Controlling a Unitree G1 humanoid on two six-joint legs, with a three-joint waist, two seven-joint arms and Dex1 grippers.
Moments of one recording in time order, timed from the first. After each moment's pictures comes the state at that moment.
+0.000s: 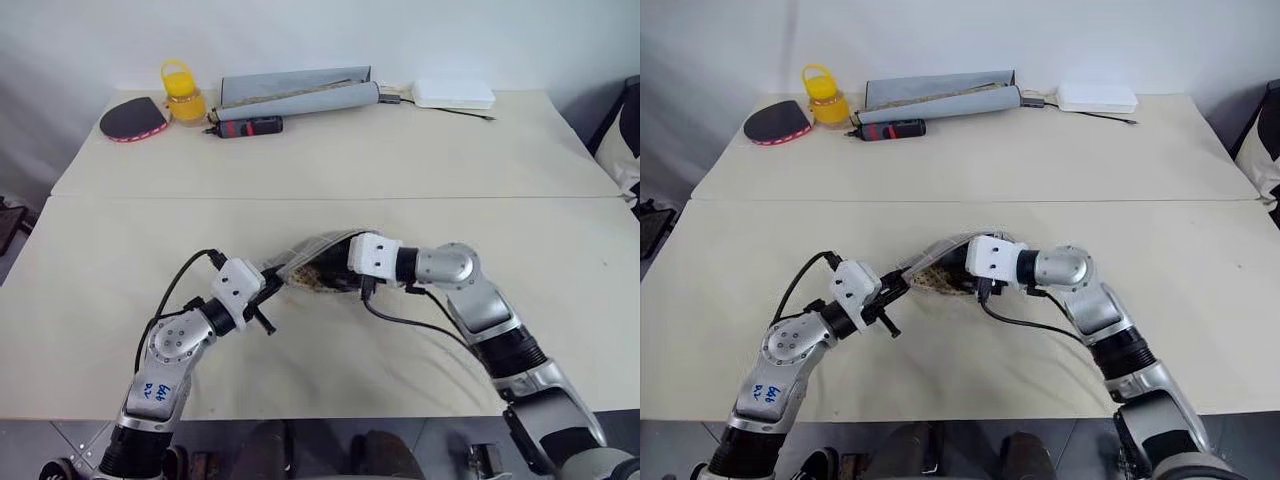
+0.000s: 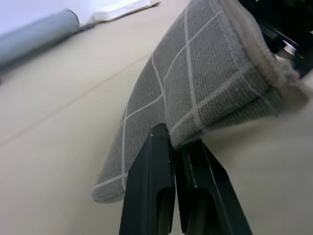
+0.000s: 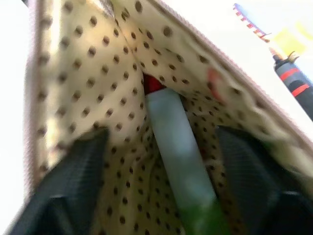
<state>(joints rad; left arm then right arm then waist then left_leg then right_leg) -0.12 0.39 -0.03 -0.28 -0.19 0.19 -0.54 -0.67 -0.49 0.31 0.09 -0.03 -0.01 1.01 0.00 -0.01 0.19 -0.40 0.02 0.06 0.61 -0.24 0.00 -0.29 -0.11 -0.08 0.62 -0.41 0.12</state>
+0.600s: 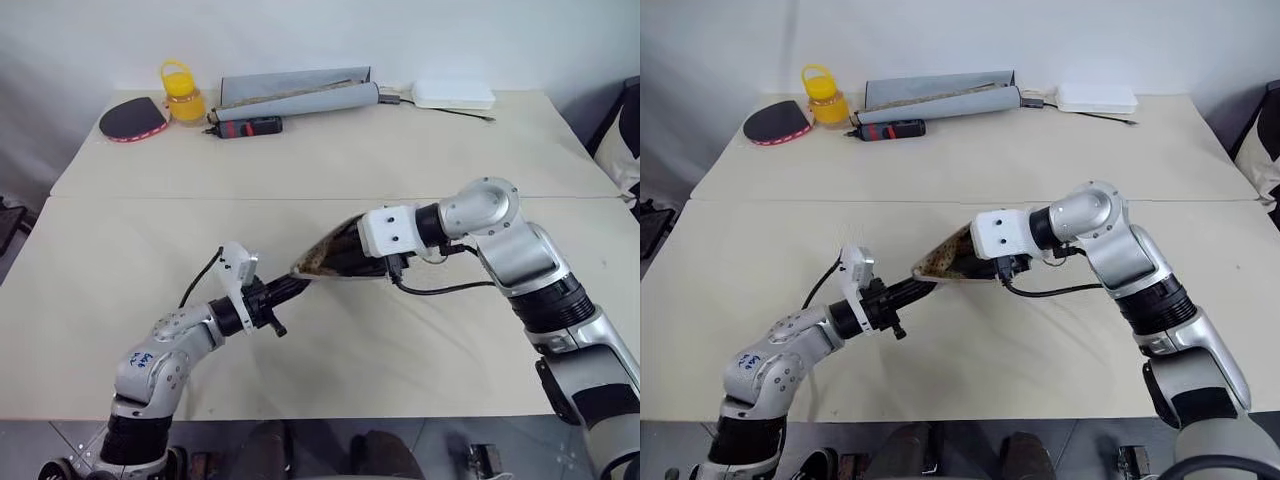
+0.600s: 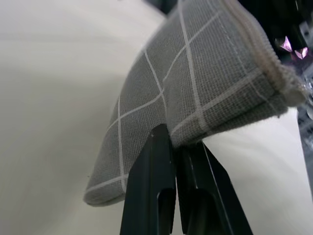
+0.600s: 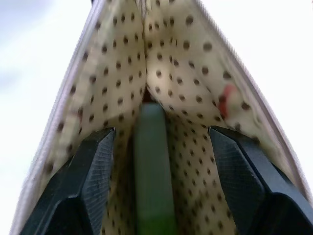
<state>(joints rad) -0.19 0.37 0.05 -0.35 -0.66 0.76 -0.58 -0.90 -0.64 0.40 0.07 -0.04 0.11 1.34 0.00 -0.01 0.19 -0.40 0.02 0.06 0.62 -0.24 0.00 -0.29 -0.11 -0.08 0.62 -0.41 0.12</state>
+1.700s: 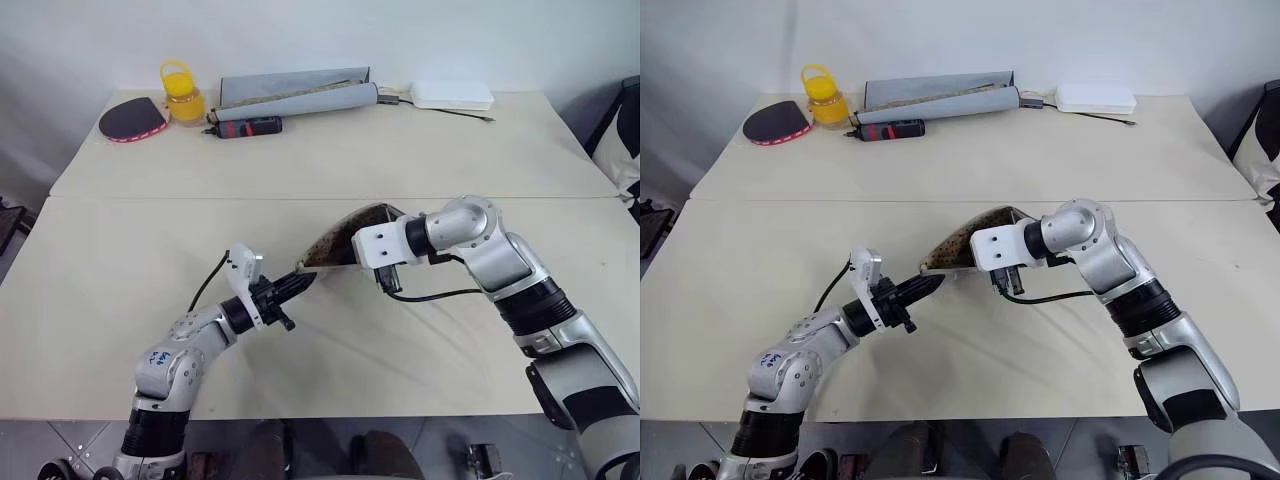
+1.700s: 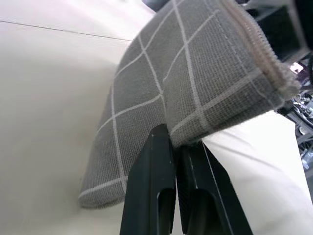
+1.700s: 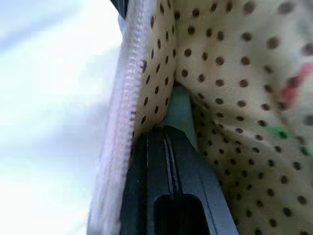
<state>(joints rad) -0.22 0.28 0.04 -0.23 -0.64 0.66 -0.56 -0.87 -0.60 0.39 0.14 -0.09 0.03 1.28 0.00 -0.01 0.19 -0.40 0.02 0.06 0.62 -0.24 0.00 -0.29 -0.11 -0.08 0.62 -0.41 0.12</state>
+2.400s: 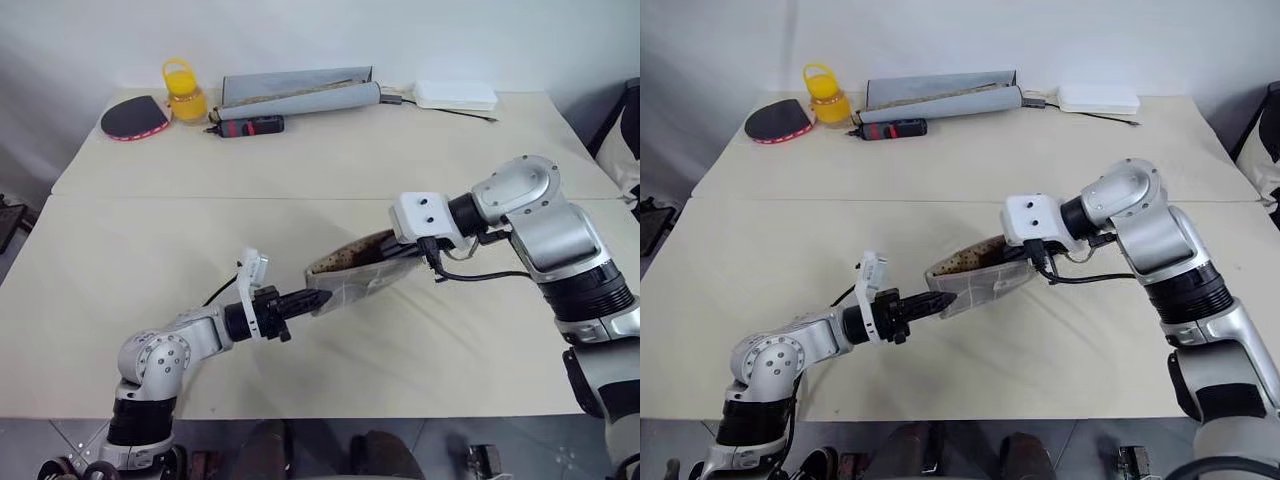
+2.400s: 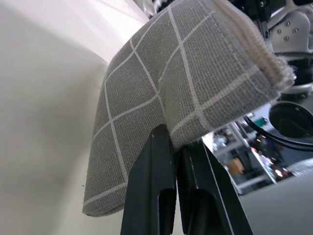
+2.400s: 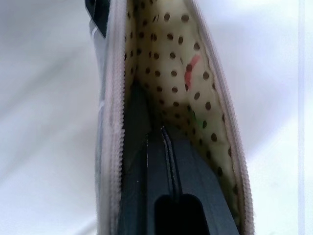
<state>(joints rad) -0.27 0.34 0.08 -0.27 -0.94 1.06 -0.58 -0.94 -0.75 0.35 0.05 0.08 0.29 1.52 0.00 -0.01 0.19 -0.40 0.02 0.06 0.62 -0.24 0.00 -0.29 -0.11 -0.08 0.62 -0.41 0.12</state>
